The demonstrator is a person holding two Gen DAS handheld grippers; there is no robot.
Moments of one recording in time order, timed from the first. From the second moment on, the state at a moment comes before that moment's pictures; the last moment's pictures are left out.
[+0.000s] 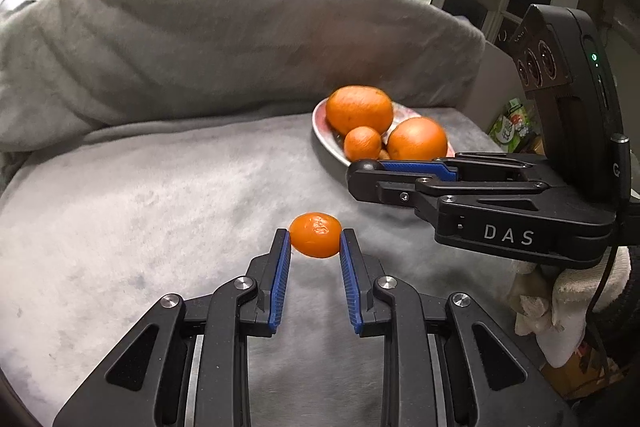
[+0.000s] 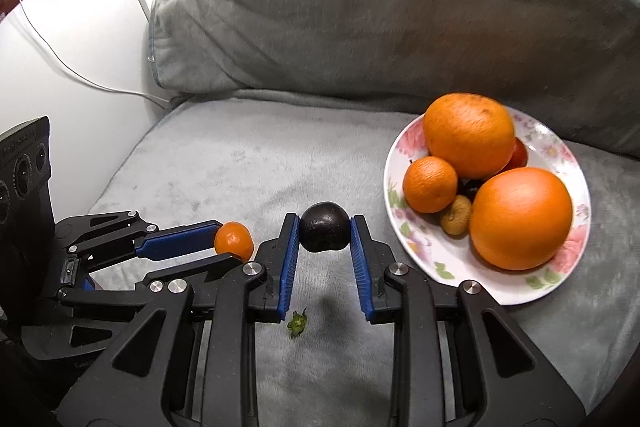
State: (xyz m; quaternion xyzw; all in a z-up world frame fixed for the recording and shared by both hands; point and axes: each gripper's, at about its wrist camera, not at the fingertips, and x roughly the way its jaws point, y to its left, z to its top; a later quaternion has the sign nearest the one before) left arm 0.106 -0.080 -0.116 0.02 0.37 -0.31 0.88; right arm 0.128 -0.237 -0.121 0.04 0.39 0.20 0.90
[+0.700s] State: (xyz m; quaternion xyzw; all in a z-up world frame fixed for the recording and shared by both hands) left arm 0.115 -0.119 -0.093 0.01 0.35 -0.32 0.88; right arm 0.116 -0.297 -0.090 0.06 0.34 0.17 0.92
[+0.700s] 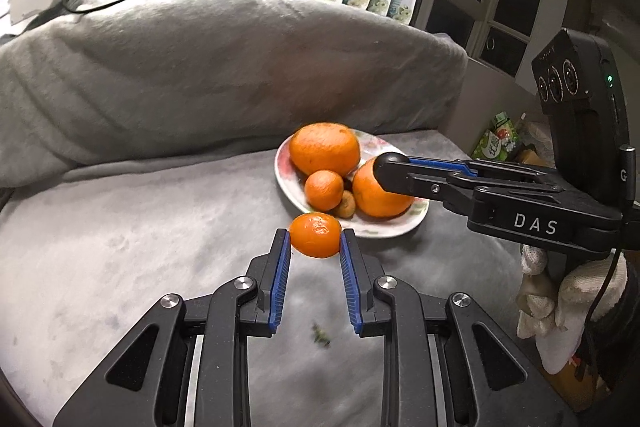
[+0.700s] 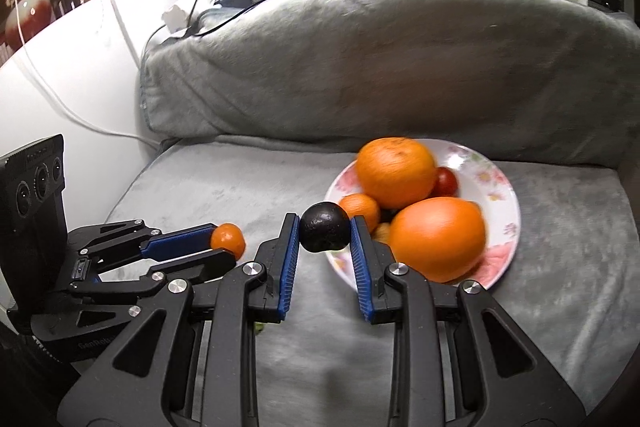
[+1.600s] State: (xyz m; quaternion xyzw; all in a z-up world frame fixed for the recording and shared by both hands) left arm 0.129 -0.181 -0.101 0.05 0.36 -0.35 0.86; right arm 0.164 -0.389 -0.097 0.12 0.34 0.11 0.93
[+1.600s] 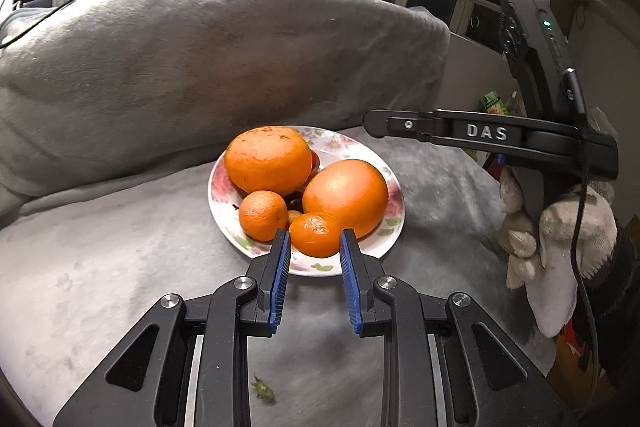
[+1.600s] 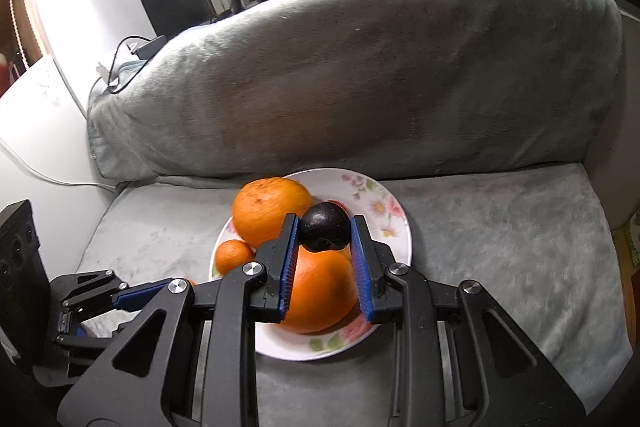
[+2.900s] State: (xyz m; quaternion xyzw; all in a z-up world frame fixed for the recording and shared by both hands) left arm 0.133 -0.192 -0.107 0.06 0.36 -0.34 0.87; right arm 0.196 -0.390 -0.116 0.12 0.36 0.11 0.92
